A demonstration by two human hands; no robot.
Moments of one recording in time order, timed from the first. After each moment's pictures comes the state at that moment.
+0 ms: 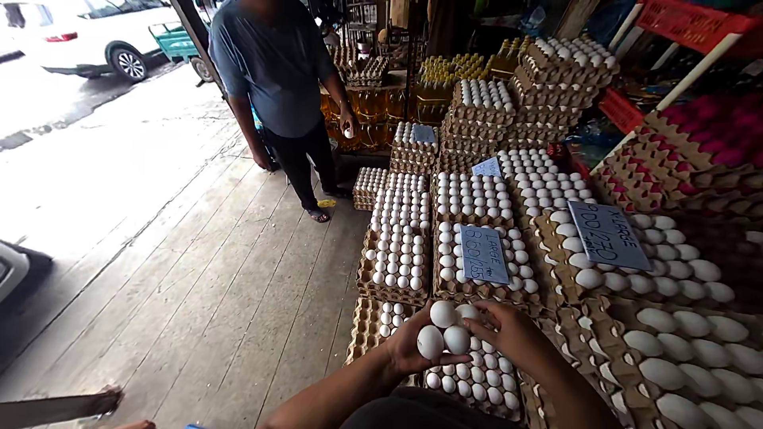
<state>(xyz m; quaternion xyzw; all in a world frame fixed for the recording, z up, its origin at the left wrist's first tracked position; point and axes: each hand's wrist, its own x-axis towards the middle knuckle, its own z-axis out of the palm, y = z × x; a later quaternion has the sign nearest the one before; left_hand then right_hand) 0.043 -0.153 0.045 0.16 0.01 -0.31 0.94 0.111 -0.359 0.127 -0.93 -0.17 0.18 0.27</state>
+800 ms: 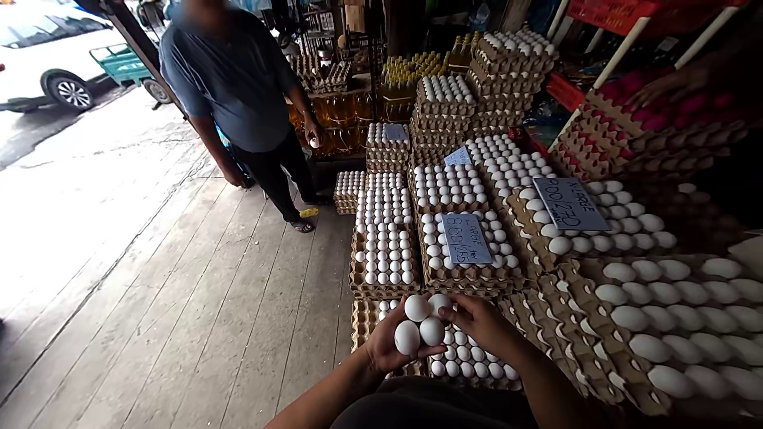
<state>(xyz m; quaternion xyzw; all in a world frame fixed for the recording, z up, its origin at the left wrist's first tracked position) 0.024 -0.118 0.049 0.15 0.01 -0.33 0.93 0.082 -0.339 0.116 -0.89 -0.17 0.23 0.36</state>
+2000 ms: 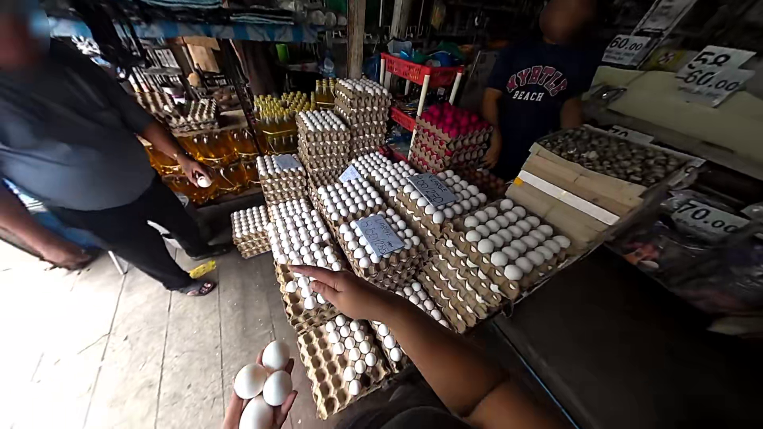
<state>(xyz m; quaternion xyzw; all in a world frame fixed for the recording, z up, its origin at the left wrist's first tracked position) -0.072 0.068 0.022 0.05 0.04 -0.19 0.98 0.063 -0.178 0.187 -0.82 -0.32 0.14 0.45</state>
